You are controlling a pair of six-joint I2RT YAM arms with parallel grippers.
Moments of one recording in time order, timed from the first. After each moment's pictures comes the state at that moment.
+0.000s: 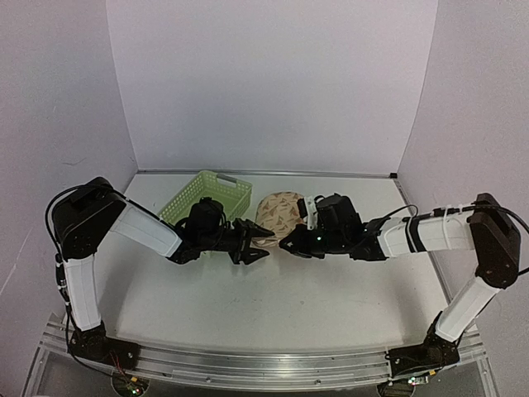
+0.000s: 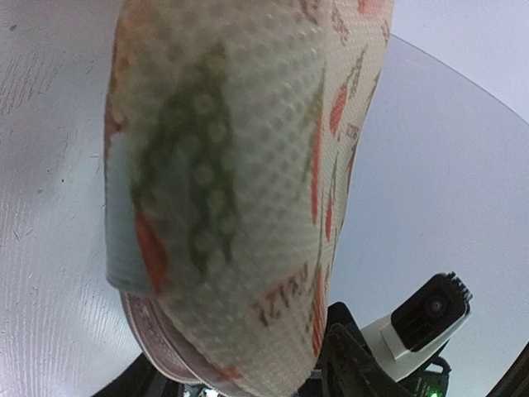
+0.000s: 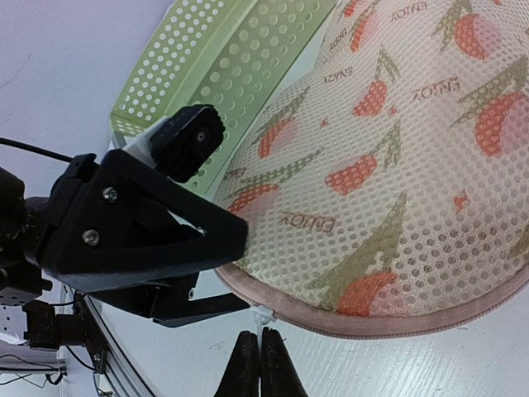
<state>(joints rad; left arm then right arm) -0.79 1.94 0.94 0.66 0.52 -1.76 0.83 1.63 0.86 0.16 -0.17 0.77</state>
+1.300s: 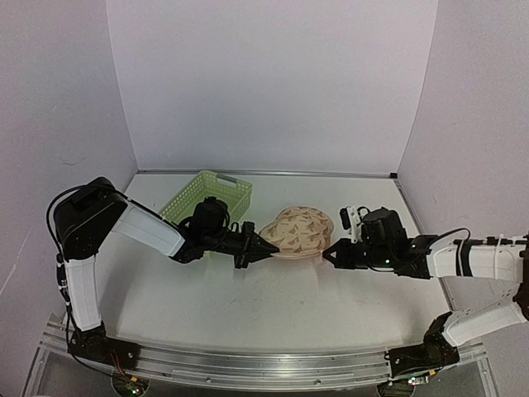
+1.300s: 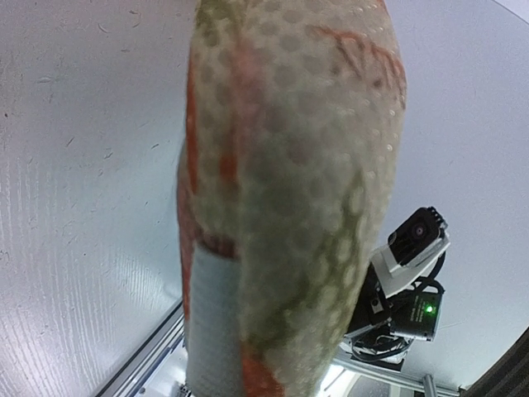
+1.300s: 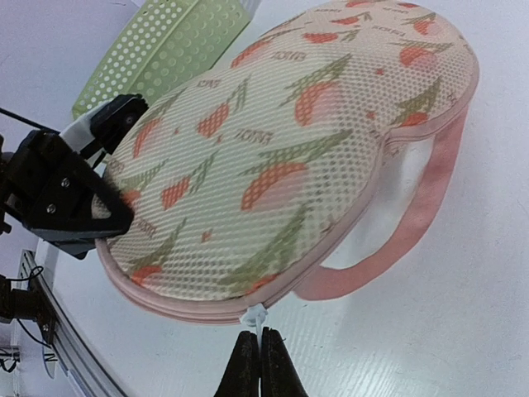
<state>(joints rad) -0.81 1.95 0.97 0.63 0.70 -1.63 0.73 1.24 0.55 0.05 -0.11 0.62</state>
